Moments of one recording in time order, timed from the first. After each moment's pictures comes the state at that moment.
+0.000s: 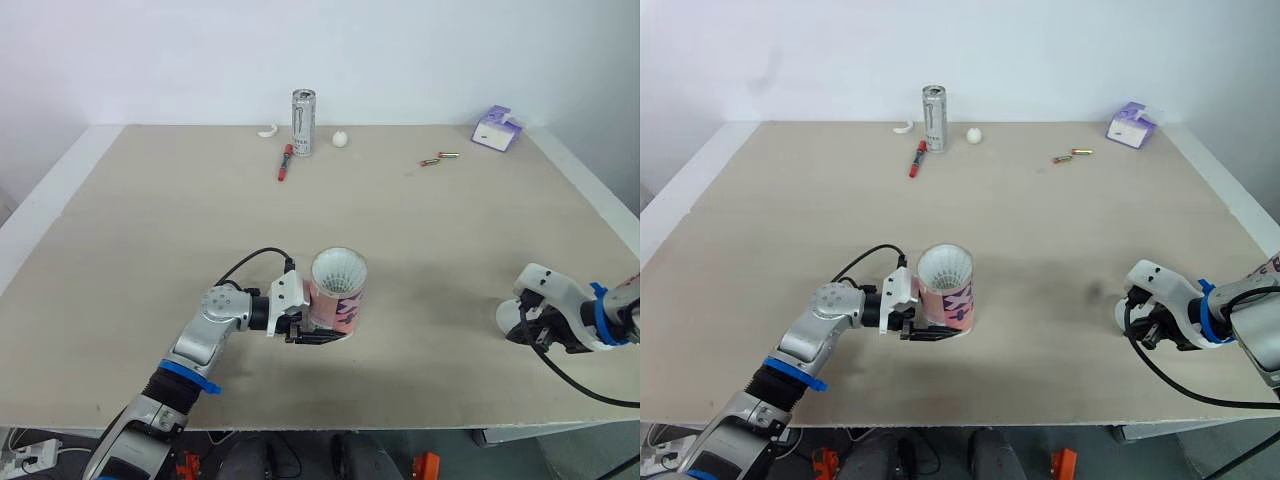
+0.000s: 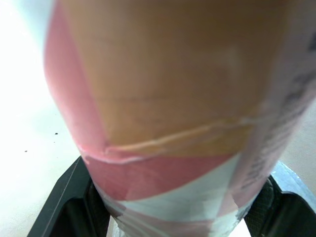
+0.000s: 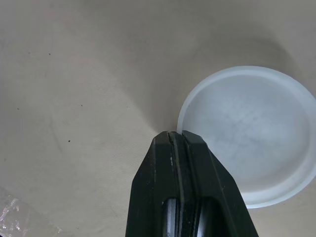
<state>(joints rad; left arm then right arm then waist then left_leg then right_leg) -0.46 0.30 -0.30 0.22 -0.17 0.02 -1.18 -0.24 -1.26 0.07 -0.06 0.21 0.88 1.15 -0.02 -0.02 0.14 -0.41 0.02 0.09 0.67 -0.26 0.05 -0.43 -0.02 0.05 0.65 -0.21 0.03</state>
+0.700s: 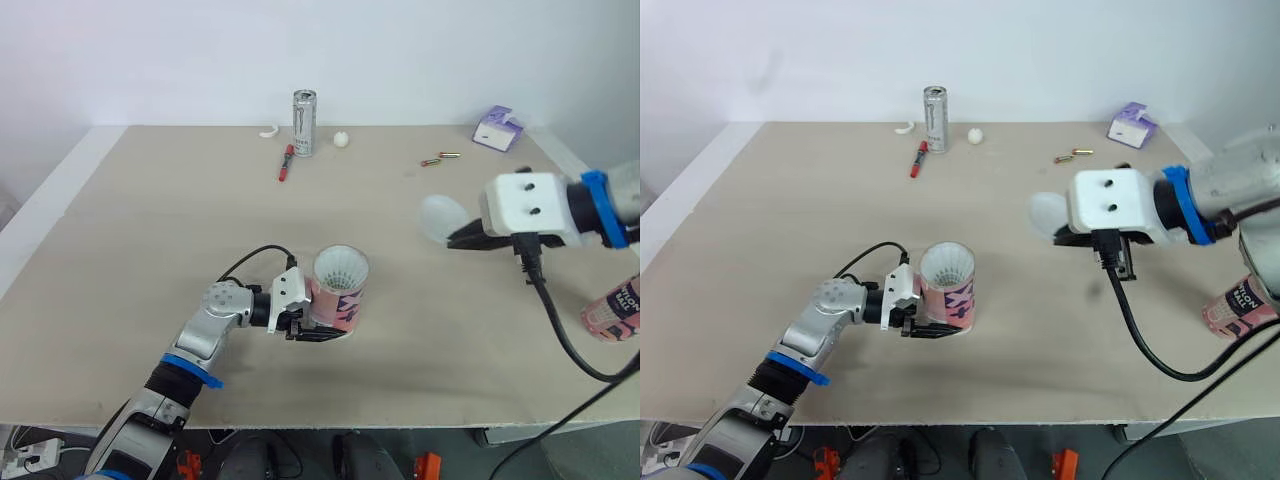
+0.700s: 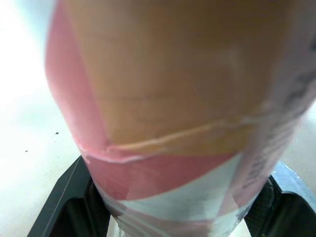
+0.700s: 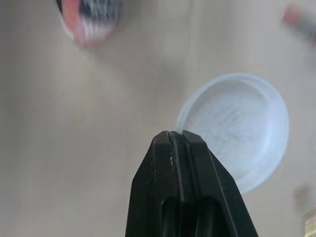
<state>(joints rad) -0.51 0.30 -0.30 0.27 -0.18 0.05 -1.18 -0.94 -1.19 0.20 -0.33 0.24 0.39 1.53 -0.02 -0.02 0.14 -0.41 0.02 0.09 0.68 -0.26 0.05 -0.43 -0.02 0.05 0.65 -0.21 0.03</state>
